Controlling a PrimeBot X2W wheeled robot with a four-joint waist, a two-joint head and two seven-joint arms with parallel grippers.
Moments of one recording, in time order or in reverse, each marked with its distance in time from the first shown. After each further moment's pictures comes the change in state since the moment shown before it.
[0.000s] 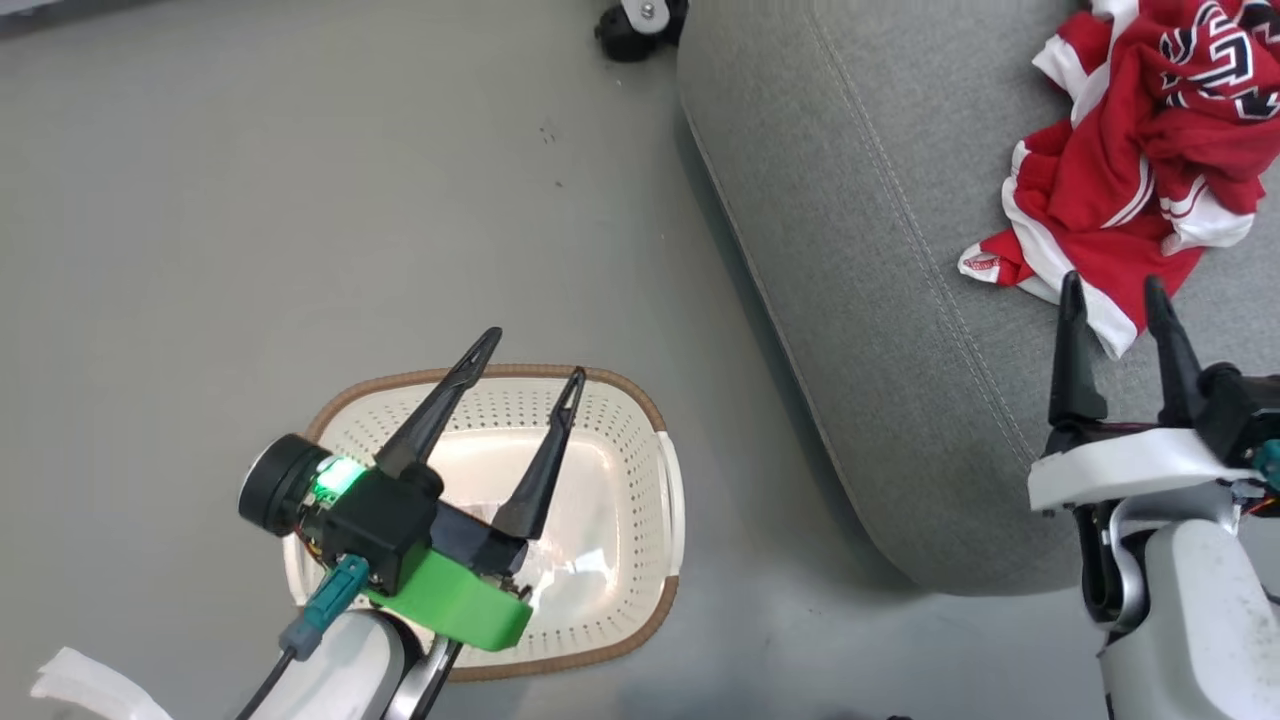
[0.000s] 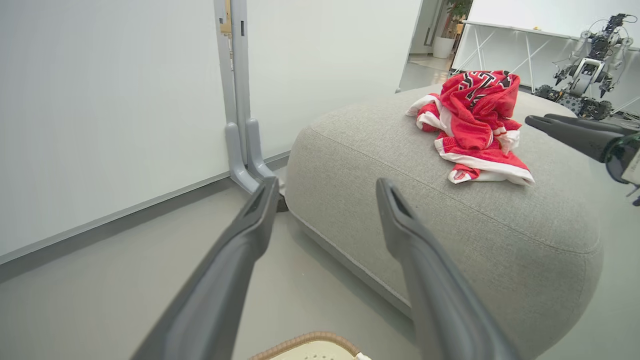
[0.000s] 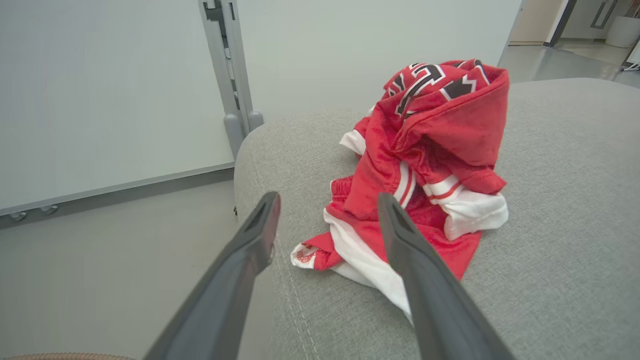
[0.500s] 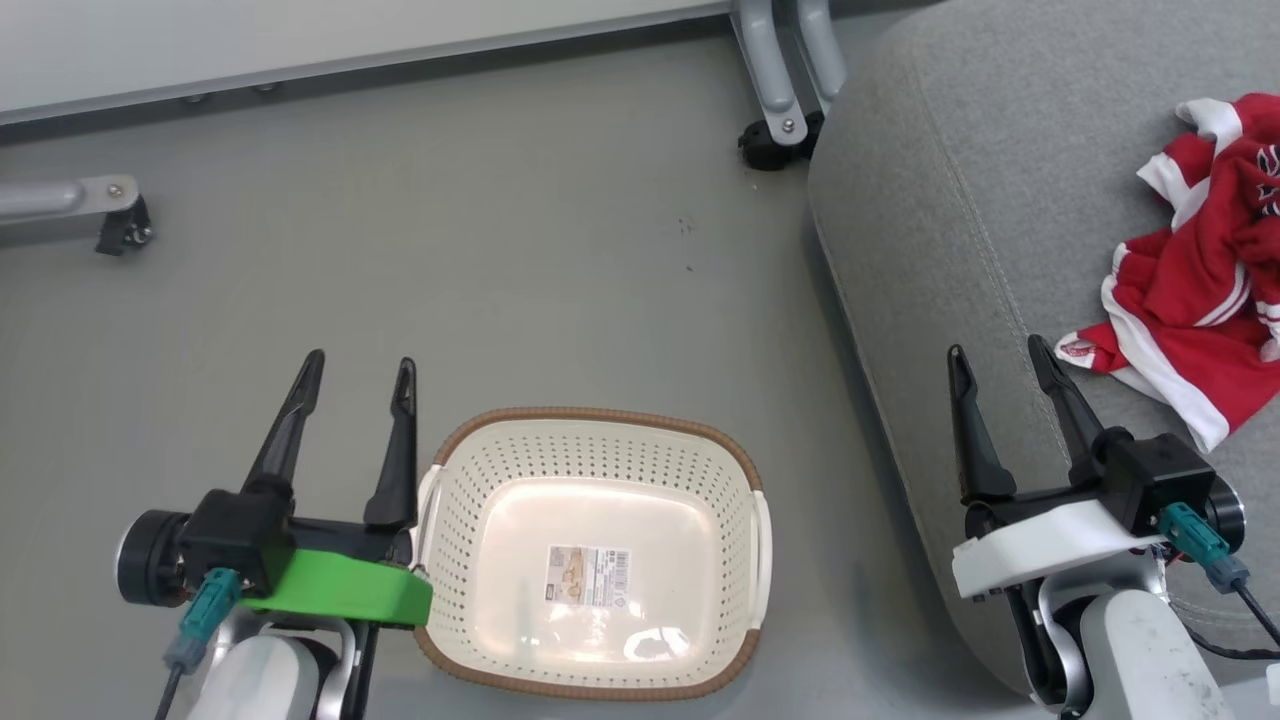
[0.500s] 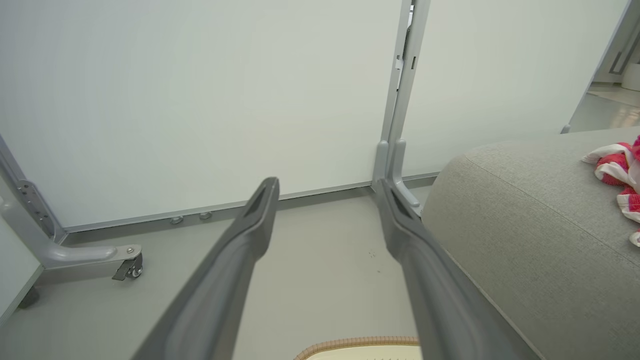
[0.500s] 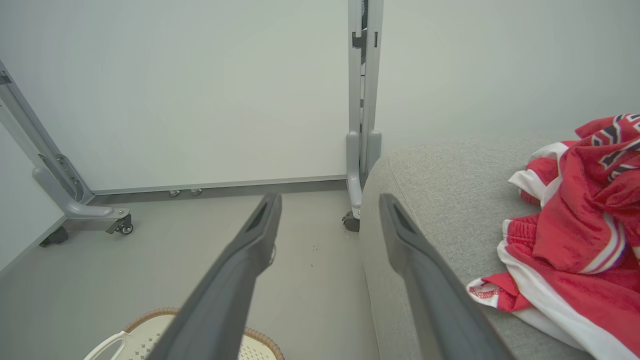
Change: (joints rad) left arm 0.132 -0.080 0.278 0.072 -0.007 0.055 -0.013; right arm 0.152 0.012 0.174 -0.163 -0.030 0.000 0.061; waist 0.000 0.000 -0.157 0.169
